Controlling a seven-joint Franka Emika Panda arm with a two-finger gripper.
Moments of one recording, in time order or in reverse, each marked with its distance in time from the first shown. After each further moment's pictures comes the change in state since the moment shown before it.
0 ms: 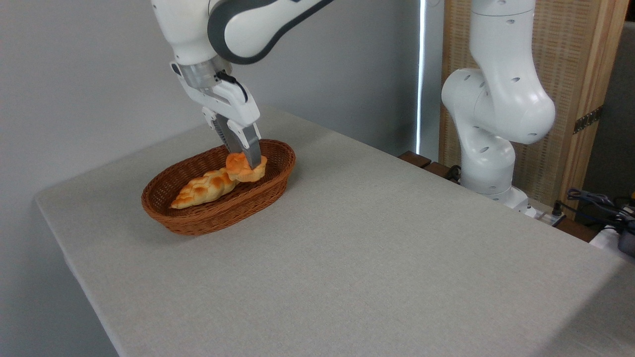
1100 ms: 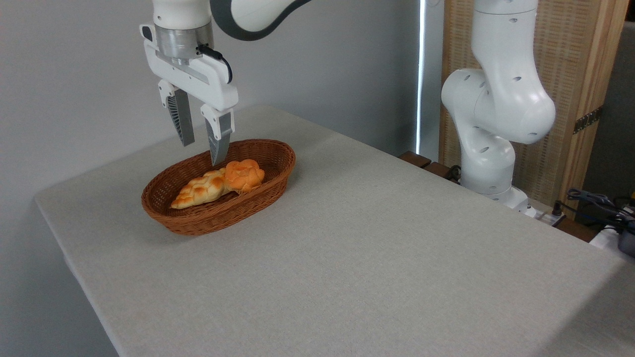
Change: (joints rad) arm 0.009 -0.039 0.125 0.095 -0.006 0.131 0.070
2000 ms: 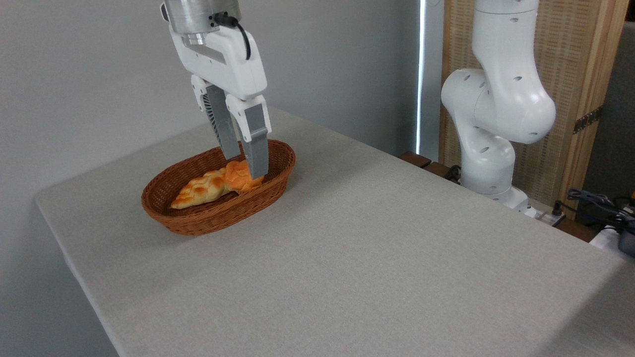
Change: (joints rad) arm 0.017 -0.005 0.238 0.197 0.167 -0.342 0.407
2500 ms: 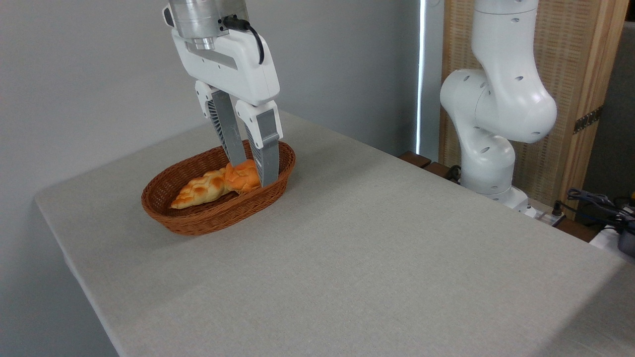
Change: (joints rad) arm 0.039 0.007 0.001 0.004 0.001 -0.005 0.000
